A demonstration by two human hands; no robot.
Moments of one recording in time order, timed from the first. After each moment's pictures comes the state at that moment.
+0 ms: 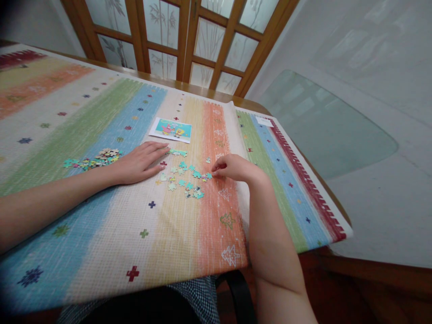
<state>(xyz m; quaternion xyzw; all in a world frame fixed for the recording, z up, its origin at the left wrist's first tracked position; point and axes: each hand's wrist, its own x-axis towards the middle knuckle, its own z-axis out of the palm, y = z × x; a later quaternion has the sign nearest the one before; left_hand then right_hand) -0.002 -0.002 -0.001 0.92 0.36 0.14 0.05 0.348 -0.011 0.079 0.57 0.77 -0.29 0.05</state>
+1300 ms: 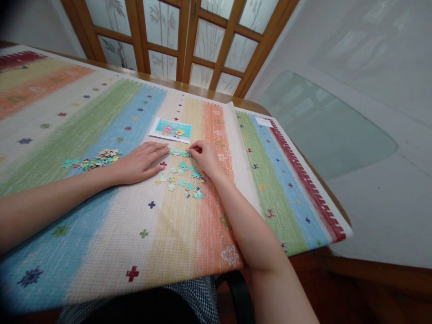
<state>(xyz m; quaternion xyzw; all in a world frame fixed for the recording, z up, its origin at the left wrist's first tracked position) -0.001 -0.004 0.001 0.92 0.37 0.13 0.05 0.270 0.026 0.008 0.56 0.71 -0.25 -0.34</state>
